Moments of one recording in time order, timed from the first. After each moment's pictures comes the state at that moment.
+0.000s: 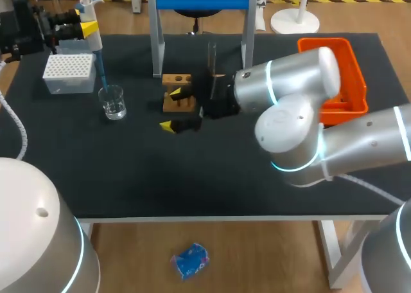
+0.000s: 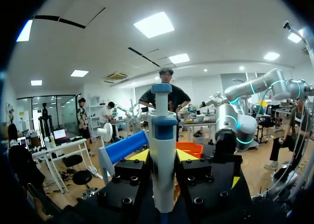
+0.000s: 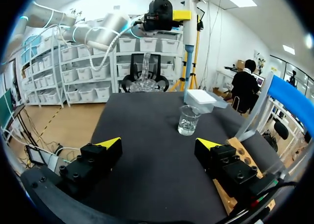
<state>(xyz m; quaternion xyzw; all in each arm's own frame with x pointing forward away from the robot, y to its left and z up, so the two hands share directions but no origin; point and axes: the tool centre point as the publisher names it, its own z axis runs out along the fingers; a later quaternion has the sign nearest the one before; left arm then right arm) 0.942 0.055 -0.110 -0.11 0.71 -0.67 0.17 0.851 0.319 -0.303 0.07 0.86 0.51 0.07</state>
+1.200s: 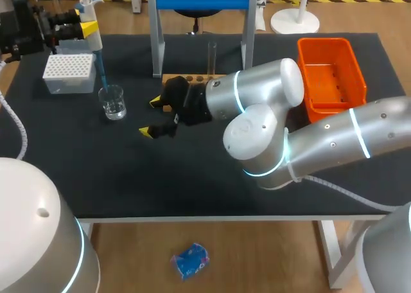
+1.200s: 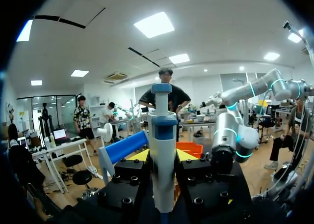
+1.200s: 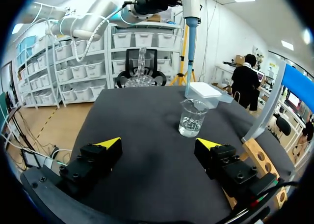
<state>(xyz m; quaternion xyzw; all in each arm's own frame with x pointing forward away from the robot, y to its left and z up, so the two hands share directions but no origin) 0.942 0.055 -0.110 -0.11 0.71 -0.67 0.17 0.870 0.367 -0.345 0.08 0.86 0.50 0.07</state>
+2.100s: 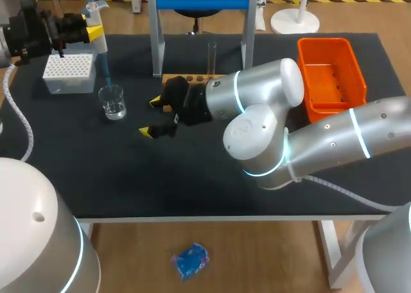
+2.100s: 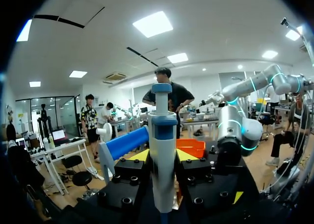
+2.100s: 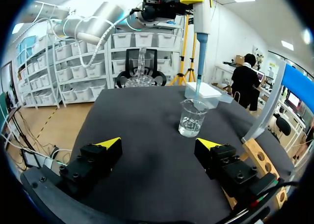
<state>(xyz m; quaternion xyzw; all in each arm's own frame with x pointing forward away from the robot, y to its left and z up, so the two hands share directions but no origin) 0.965 0.052 -0.139 -0.09 0.71 -0.67 0.17 0.870 0.367 -0.345 0.08 0.86 0.50 0.07</state>
